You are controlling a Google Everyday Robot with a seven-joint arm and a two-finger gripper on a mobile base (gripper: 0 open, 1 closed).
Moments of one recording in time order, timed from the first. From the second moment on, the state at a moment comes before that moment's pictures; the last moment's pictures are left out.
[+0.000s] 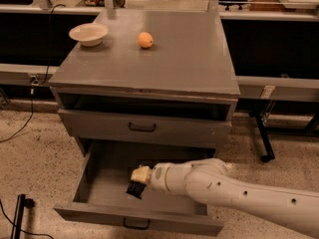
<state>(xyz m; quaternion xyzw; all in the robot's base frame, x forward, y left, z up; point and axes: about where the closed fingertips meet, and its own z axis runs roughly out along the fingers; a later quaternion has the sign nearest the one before) 0.478 0.061 0.579 -0.89 0.06 -0.17 0.41</state>
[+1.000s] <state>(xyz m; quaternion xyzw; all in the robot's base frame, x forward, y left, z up) 0.542 -0.043 0.699 -0.89 0.10 -0.19 0.40</state>
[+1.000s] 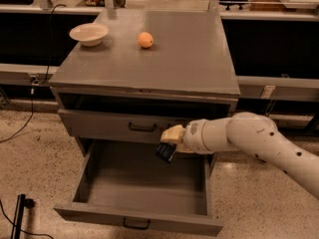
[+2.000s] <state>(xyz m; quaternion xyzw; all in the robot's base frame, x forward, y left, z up) 0.549 -0.052 0.738 -0.88 0.09 -0.17 0.43</state>
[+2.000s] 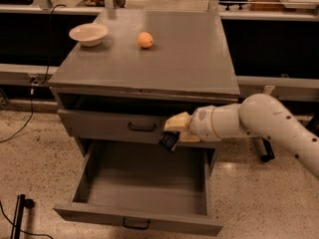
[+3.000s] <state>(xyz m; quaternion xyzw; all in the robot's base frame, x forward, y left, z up) 0.599 -0.085 0.873 -0.90 0.05 -0.11 0.41</state>
